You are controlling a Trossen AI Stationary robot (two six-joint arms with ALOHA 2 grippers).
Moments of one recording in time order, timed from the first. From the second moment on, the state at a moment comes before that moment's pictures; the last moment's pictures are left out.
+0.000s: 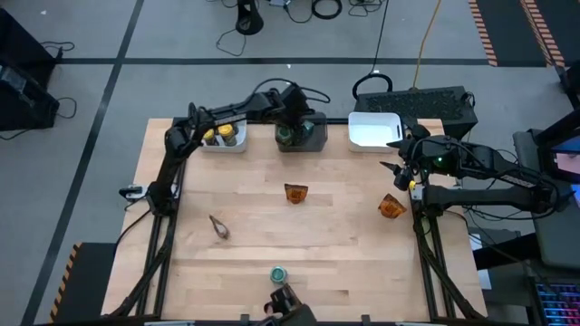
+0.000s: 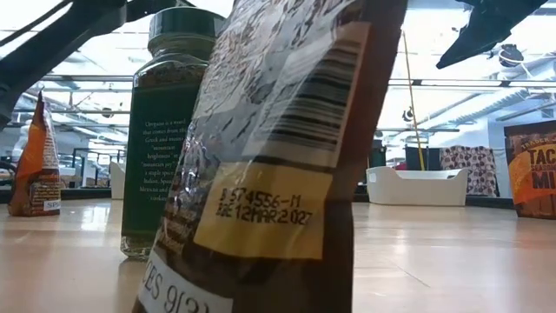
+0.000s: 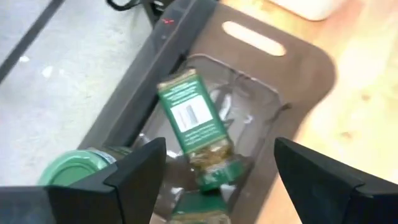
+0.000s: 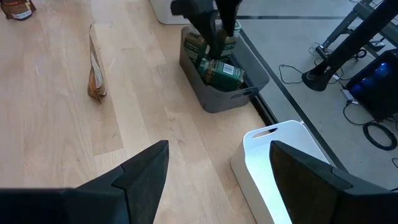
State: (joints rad) left arm 0.53 2.15 1.88 -0.70 0.02 0.04; right arm -0.20 0.60 0.88 -0.90 0.30 -0.04
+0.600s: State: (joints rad) left arm 0.50 2.07 1.89 -1.09 0.18 0.22; right arm -0.20 0.60 0.87 -0.93 0.30 -0.02
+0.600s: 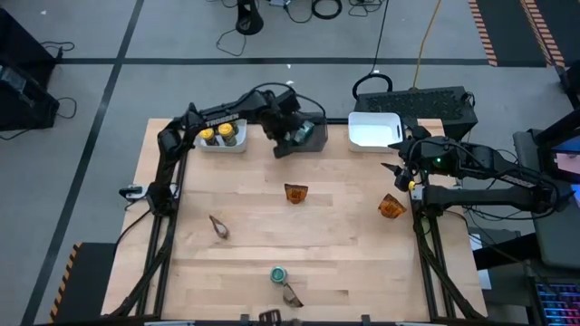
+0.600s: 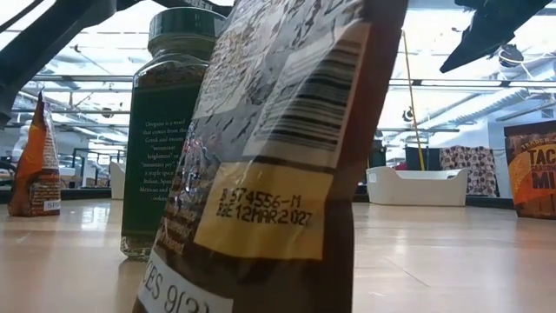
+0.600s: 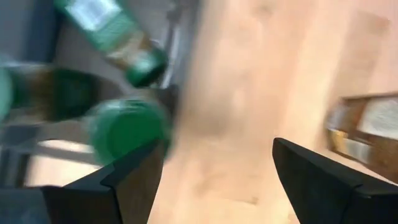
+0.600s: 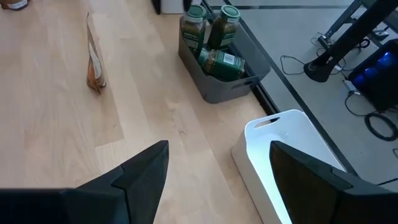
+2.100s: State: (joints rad) left arm 0.48 1.53 1.30 -0.75 0.20 0.23; right arm -0.32 1.13 0.84 -0.32 0.14 -0.37
